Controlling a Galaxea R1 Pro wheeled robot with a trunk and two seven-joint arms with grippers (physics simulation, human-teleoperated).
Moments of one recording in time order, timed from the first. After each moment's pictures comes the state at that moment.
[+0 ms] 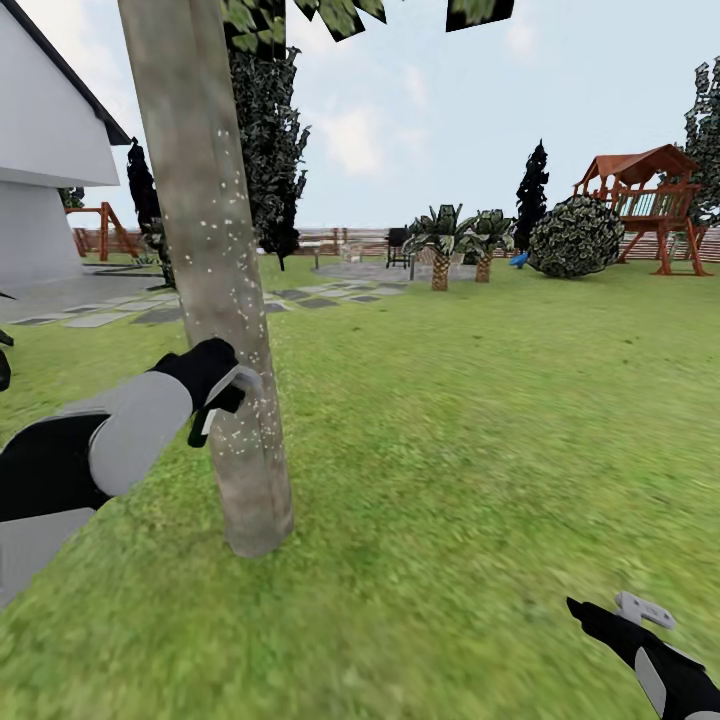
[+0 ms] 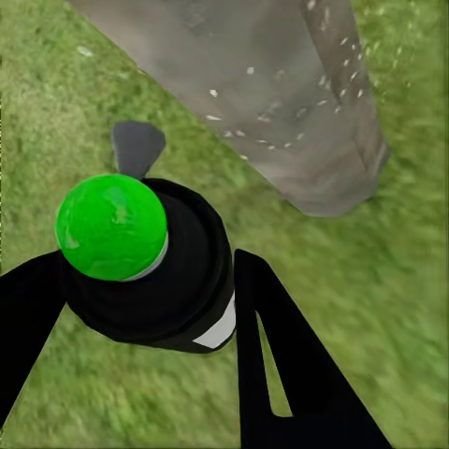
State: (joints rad) left arm -1.53 0.01 0.11 -0.02 -0.62 0.85 -0.05; right arm -0.52 -0.25 -0.68 -0.40 0.16 0.10 0.24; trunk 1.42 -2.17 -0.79
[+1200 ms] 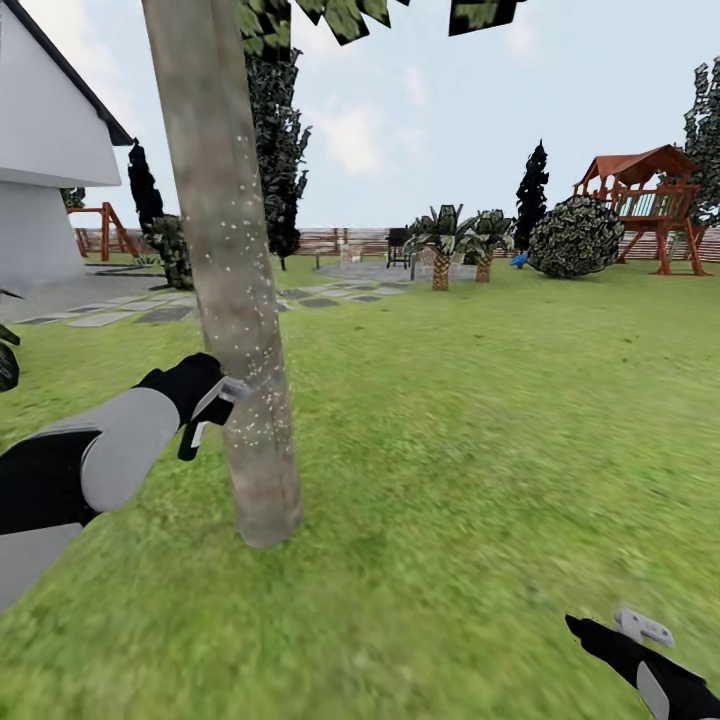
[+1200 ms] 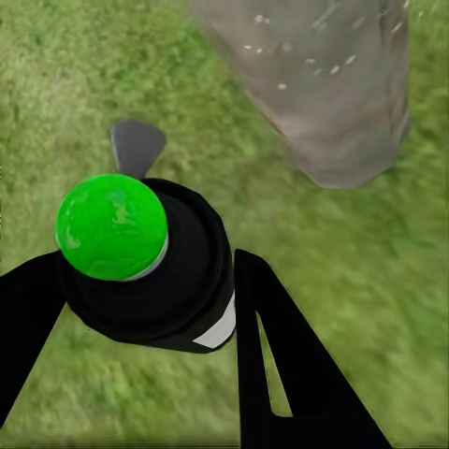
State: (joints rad) left arm -1.48 0.05 0.09 -0.04 -0.56 0.82 -0.04; right arm -0.52 -0.27 -0.68 -0.31 0.17 0.10 0.25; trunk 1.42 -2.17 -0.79
